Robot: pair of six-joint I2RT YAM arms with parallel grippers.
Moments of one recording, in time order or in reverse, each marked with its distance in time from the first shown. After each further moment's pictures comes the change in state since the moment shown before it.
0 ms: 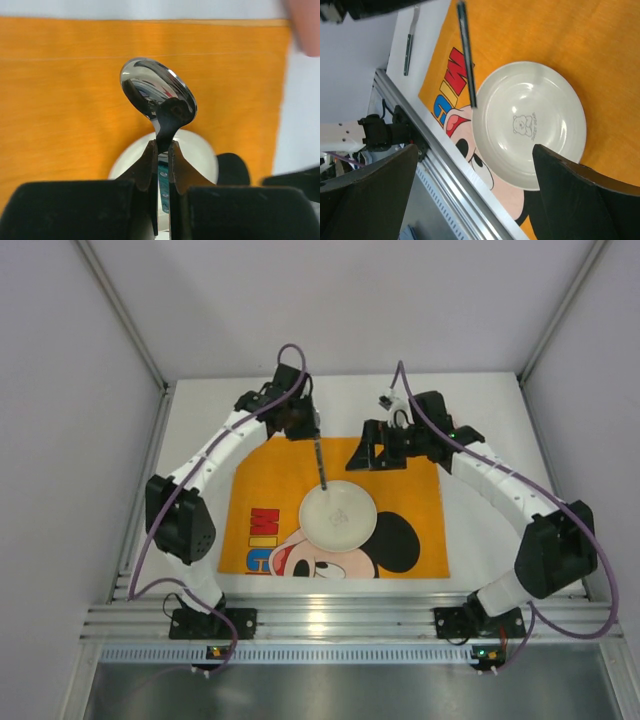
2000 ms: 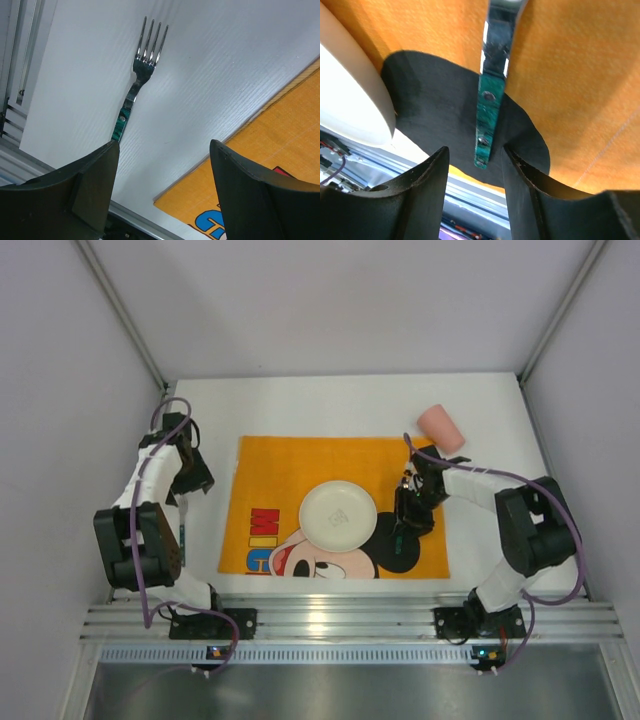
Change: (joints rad) left arm 0.579 -0.215 -0.471 -0.142 -0.260 0.141; right arm -0.068 0.171 -0.306 -0.212 0.216 0.048
